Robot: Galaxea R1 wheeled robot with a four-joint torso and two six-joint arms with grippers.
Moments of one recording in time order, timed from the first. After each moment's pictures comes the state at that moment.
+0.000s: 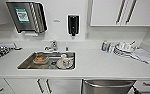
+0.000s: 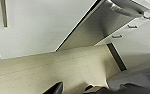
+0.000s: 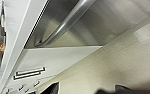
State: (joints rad) left arm 0.84 1.79 -1.09 -0.02 0.17 -0.01; right arm -0.70 1.96 -1.28 0.26 -0.18 0.60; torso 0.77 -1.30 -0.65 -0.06
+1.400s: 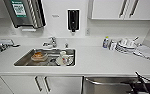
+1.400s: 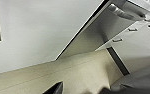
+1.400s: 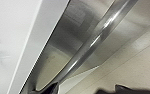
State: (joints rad) left arm 0.73 1.80 -1.07 -0.03 0.20 -0.01; right arm -0.50 1.96 -1.47 0.41 -0.30 0.69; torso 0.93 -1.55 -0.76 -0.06
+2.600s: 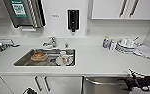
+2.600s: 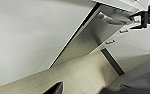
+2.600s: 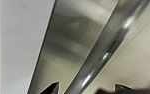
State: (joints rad) left arm 0.63 1.86 -1.06 -0.04 0.26 -0.01; right arm -0.45 2.14 -1.74 0.46 -0.44 0.86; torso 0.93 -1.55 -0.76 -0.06
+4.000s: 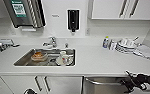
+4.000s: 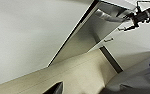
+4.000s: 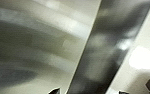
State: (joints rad) left arm 0.64 1.86 -1.05 -0.04 0.27 0.00; right arm -0.45 2.32 -2.05 0.27 -0.70 1.09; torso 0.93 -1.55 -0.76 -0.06
